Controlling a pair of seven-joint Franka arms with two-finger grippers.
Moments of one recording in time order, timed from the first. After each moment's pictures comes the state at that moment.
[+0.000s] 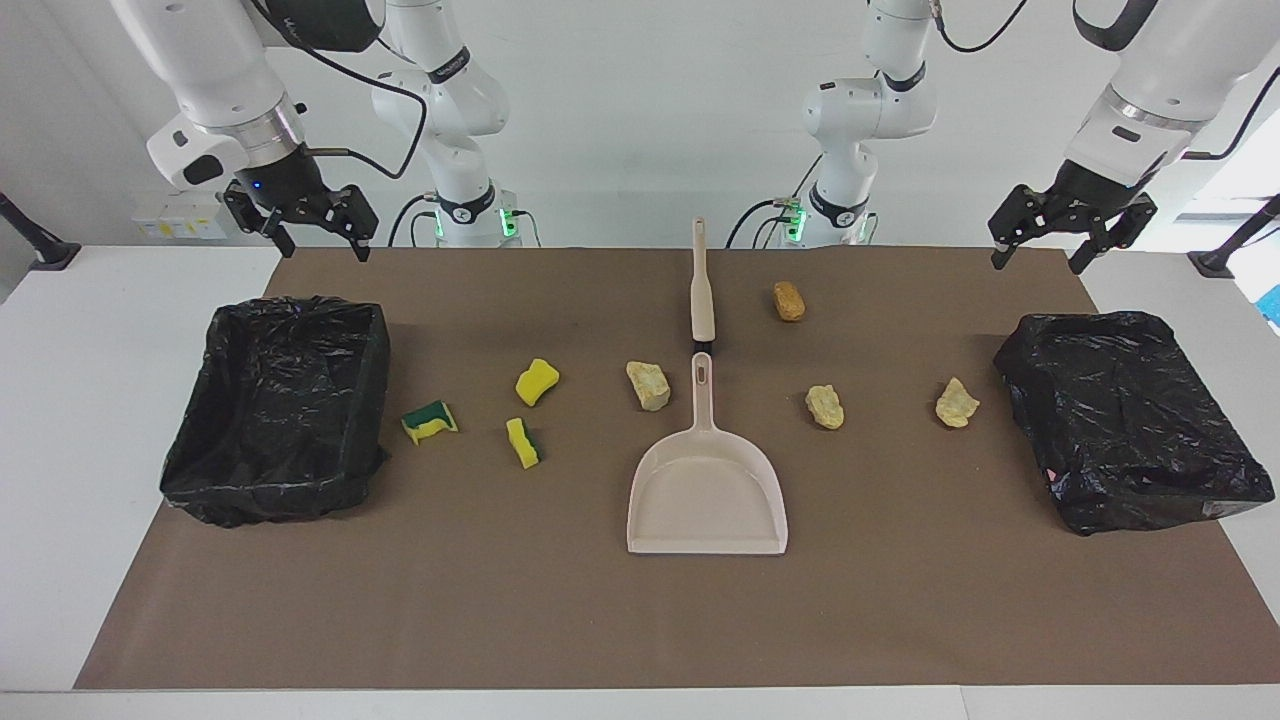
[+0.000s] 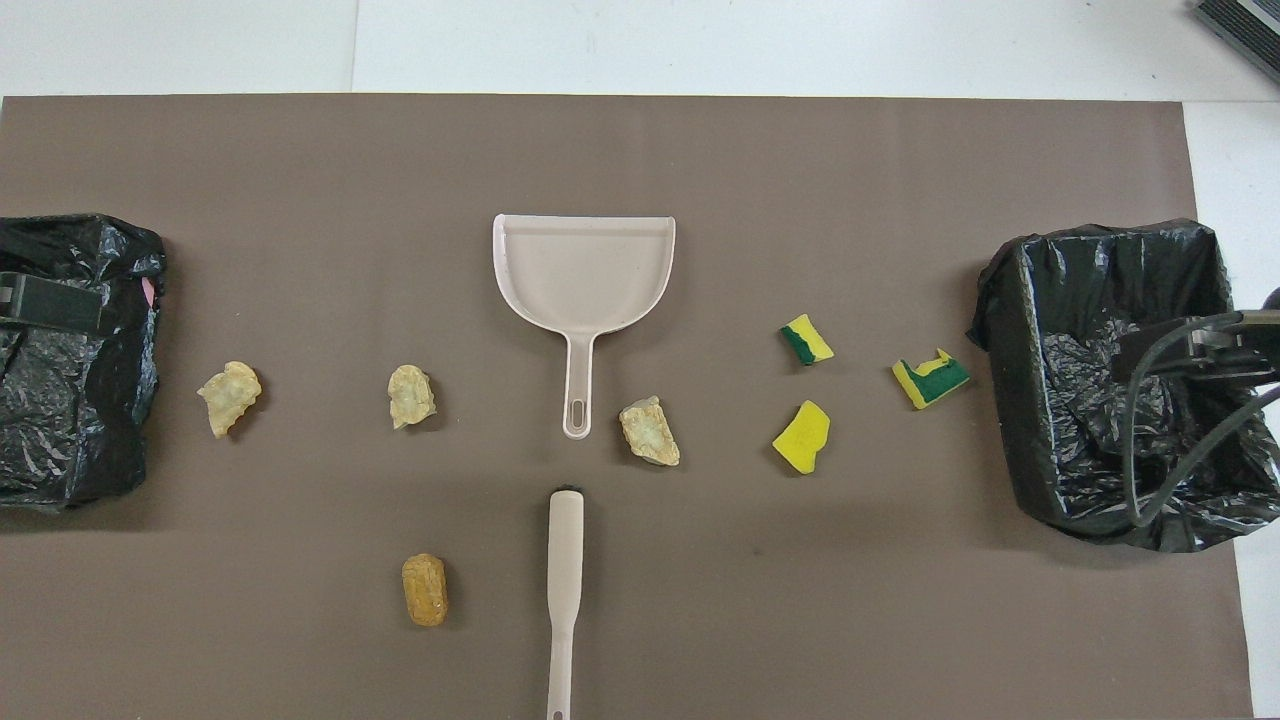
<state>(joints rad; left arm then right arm) -0.03 -0.01 0.01 -1.52 -0.03 1.55 0.10 -0.13 -0.06 0.09 -1.64 -0.01 1.52 0.04</state>
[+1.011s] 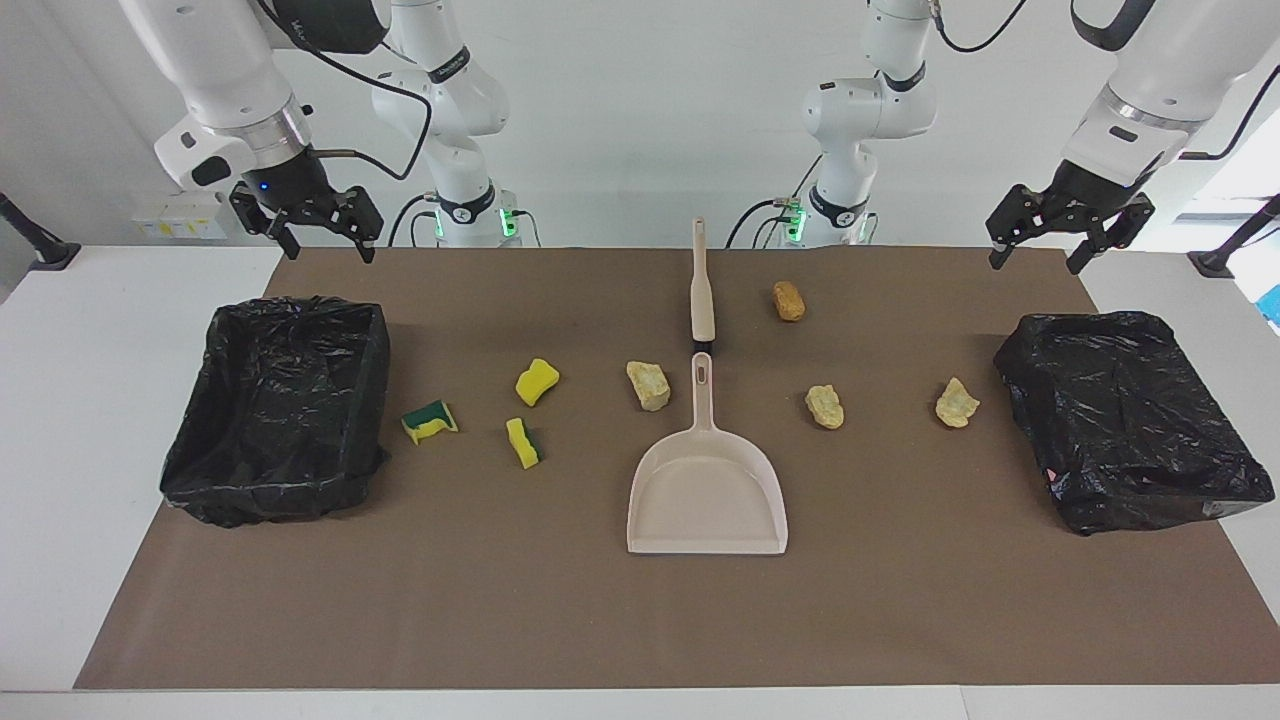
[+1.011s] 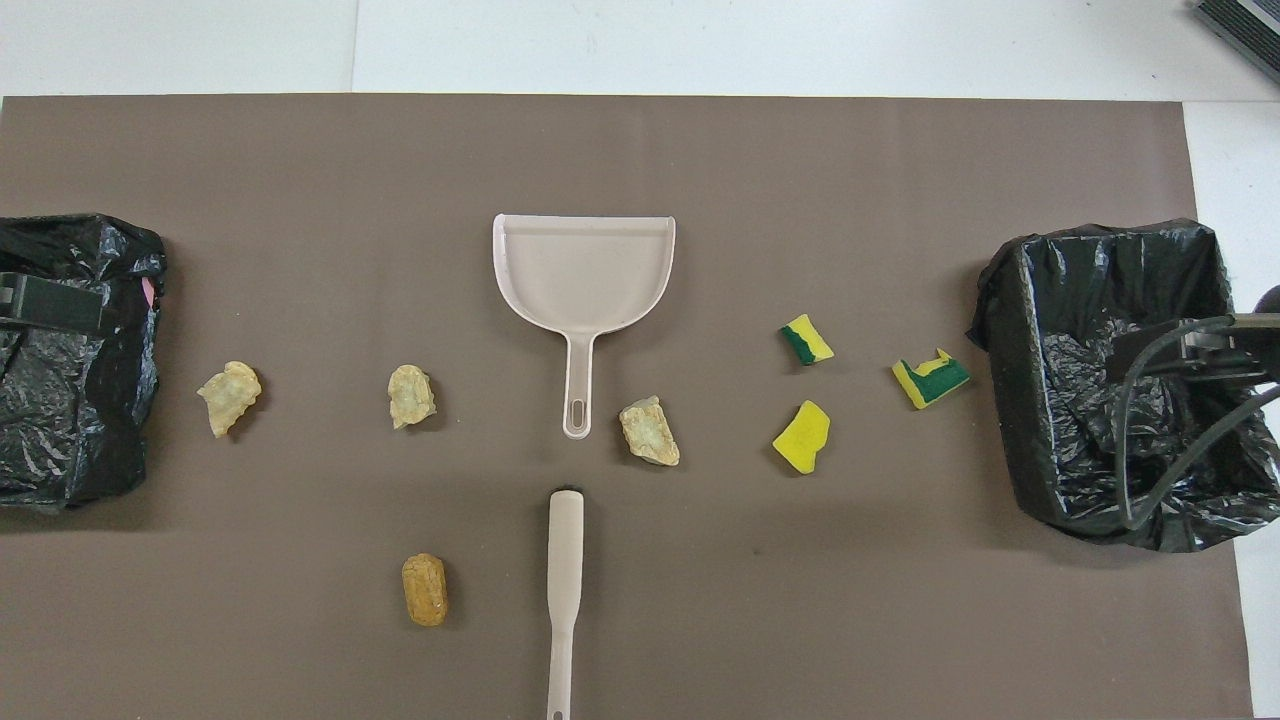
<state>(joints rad) -0.03 -0.01 0.00 -1.52 -0.03 1.55 0.10 -0.12 -0.07 0.09 -1.65 -0.01 1.54 0.04</state>
